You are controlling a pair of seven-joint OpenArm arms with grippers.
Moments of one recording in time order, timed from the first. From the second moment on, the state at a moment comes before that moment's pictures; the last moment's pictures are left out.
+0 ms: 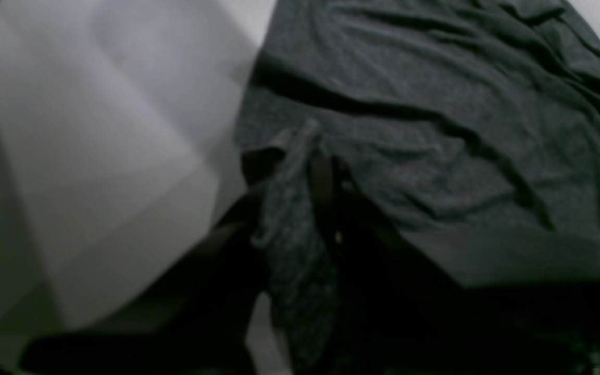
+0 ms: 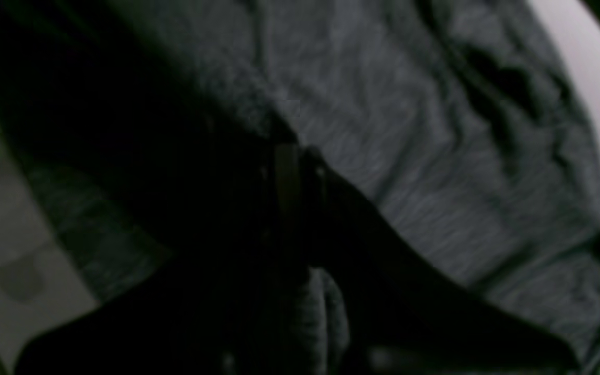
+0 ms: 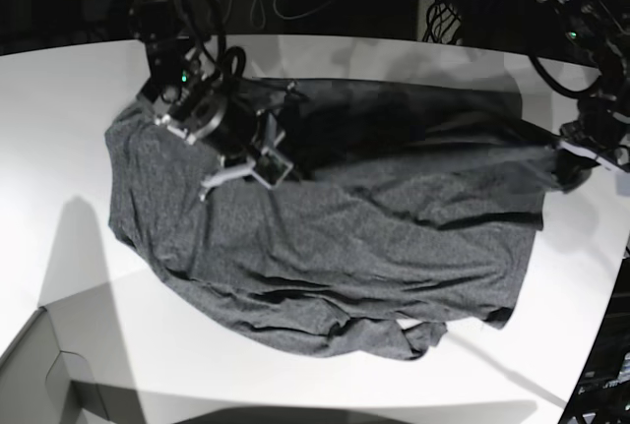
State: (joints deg) left arm 4.4 -8.2 -46.5 102.9 -35.2 -27.6 63.5; right arm -8.1 4.5 -9.2 100.8 -10.9 39.6 -22.9
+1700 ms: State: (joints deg) left arm 0.4 -6.5 -46.3 99.3 -34.8 -27.6 63.4; right arm -12.9 7.8 -18.7 99.0 -16.6 40.3 -22.2
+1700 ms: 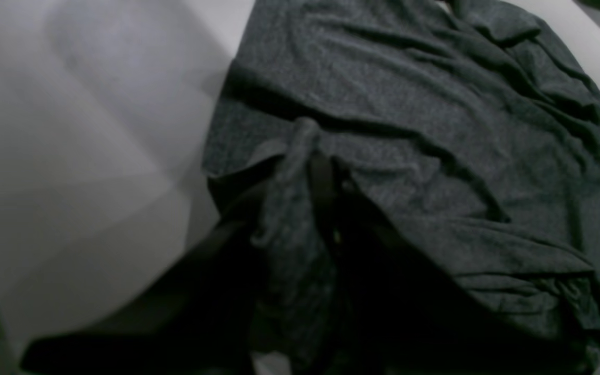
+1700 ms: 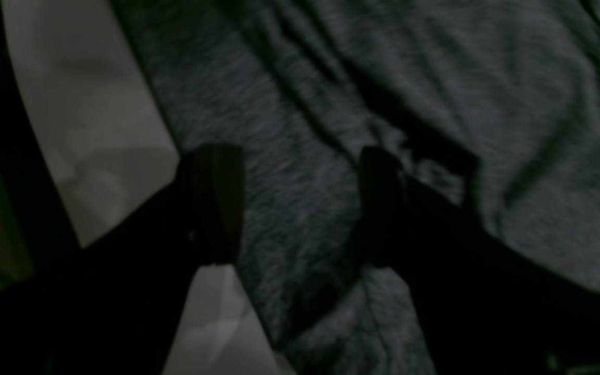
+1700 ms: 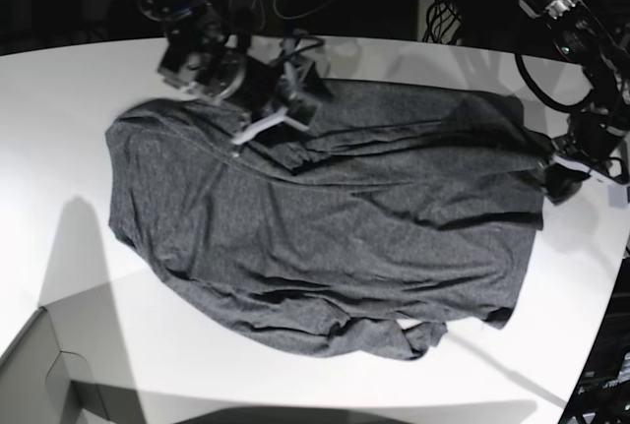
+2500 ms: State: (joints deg) left arm 0.4 -6.5 -46.3 99.3 -34.9 -27.6 63.4; right arm -3.1 5.7 -20.6 88.5 -17.6 40.1 -22.6
